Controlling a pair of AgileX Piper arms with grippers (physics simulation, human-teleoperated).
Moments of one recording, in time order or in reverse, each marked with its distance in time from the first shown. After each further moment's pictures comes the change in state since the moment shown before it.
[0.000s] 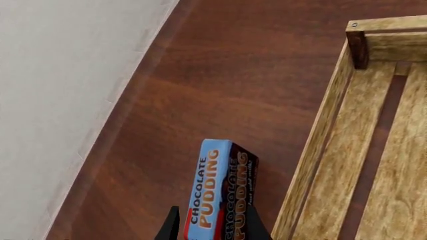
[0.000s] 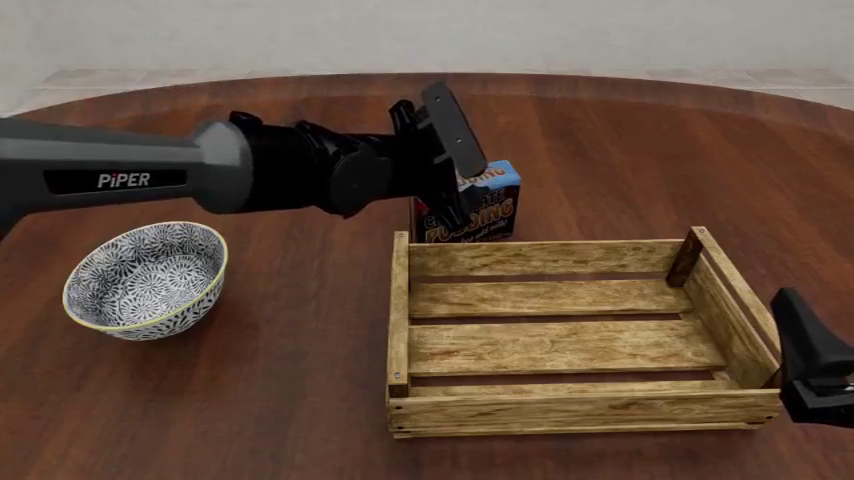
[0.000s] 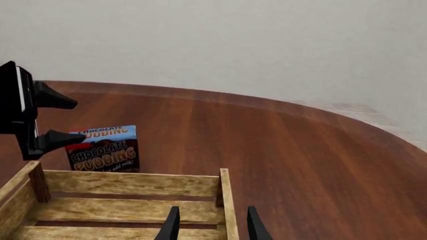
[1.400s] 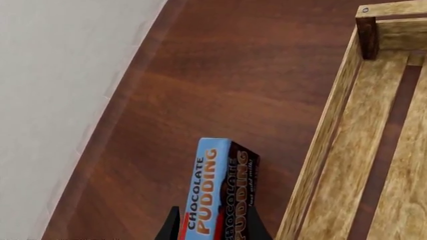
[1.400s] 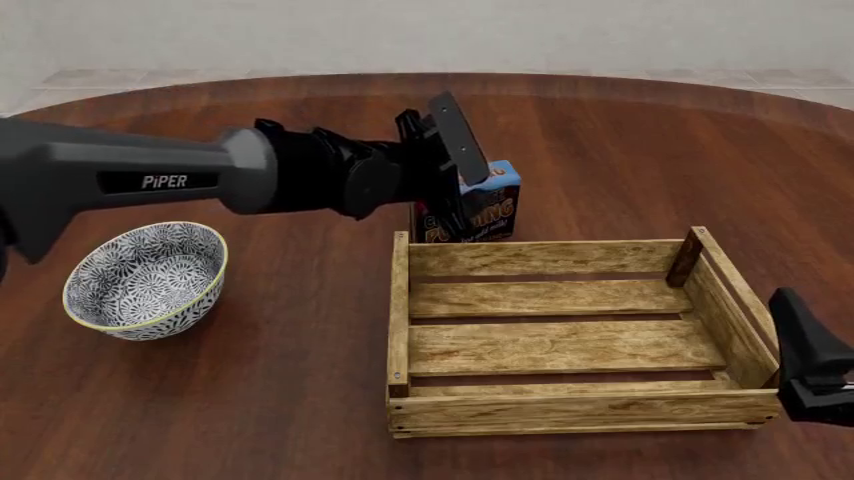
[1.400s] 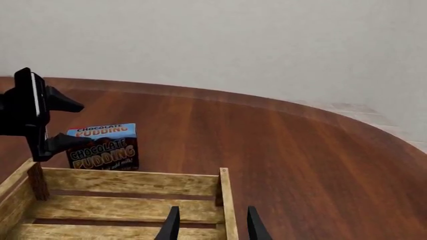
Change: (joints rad) left arm 0.012 0.071 -0.051 0.009 0.015; right arm 0.001 0.016 -0.002 -0.007 -0.011
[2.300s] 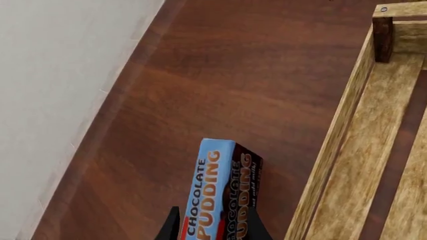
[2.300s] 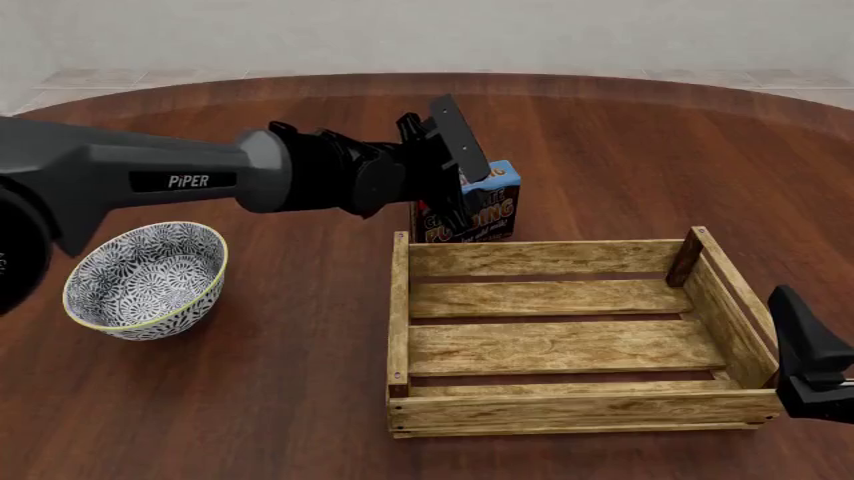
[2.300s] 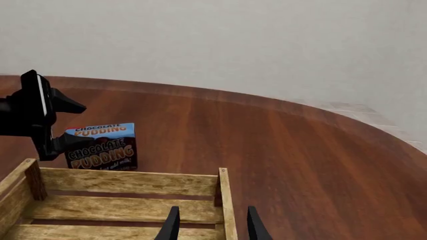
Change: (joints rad) left arm 0.012 0.051 -0.047 0.001 -0.029; right arm -0.004 0.025 -0.002 -0.018 -0.004
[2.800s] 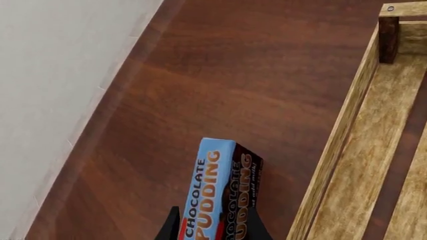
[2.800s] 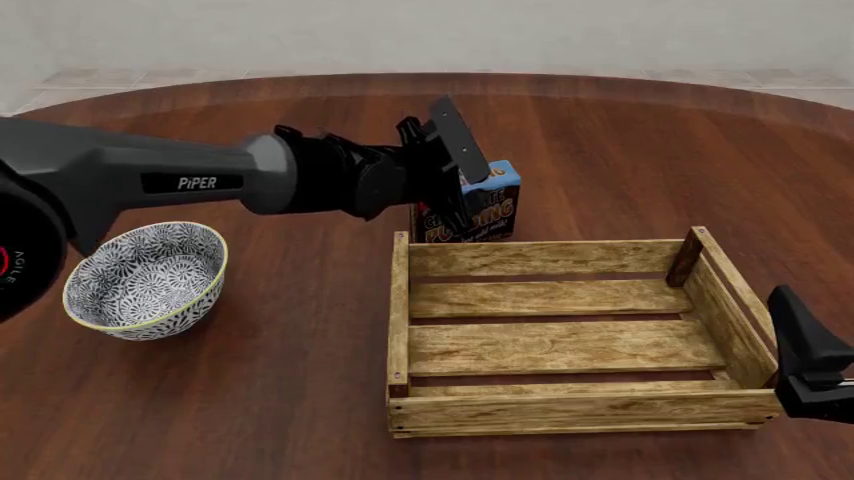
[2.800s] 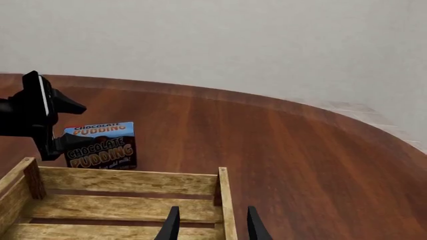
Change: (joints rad) left arm 0.004 0.020 -0.008 -0.010 -0.016; right arm -0.001 0.007 0.002 -0.006 -0.004
